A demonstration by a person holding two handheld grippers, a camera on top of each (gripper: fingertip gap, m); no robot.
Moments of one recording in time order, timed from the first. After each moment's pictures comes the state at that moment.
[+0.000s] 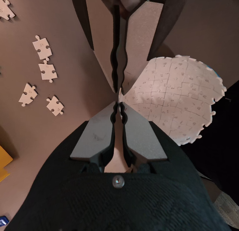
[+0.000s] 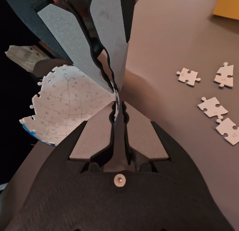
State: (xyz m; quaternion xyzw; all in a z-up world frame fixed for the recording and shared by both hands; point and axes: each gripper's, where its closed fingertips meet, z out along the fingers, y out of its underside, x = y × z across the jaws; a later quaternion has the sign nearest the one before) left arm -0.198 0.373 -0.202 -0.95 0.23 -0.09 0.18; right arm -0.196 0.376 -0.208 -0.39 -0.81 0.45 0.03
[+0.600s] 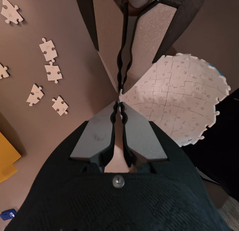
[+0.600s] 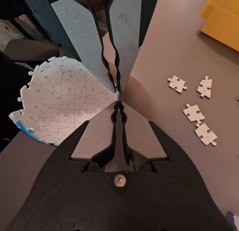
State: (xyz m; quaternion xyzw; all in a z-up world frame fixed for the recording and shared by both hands) left arm -0.201 0.375 -0.202 -0.95 0.24 -0.06 0.18; right arm -0.198 0.380 -0.206 -0.35 -0.84 0.40 0.10
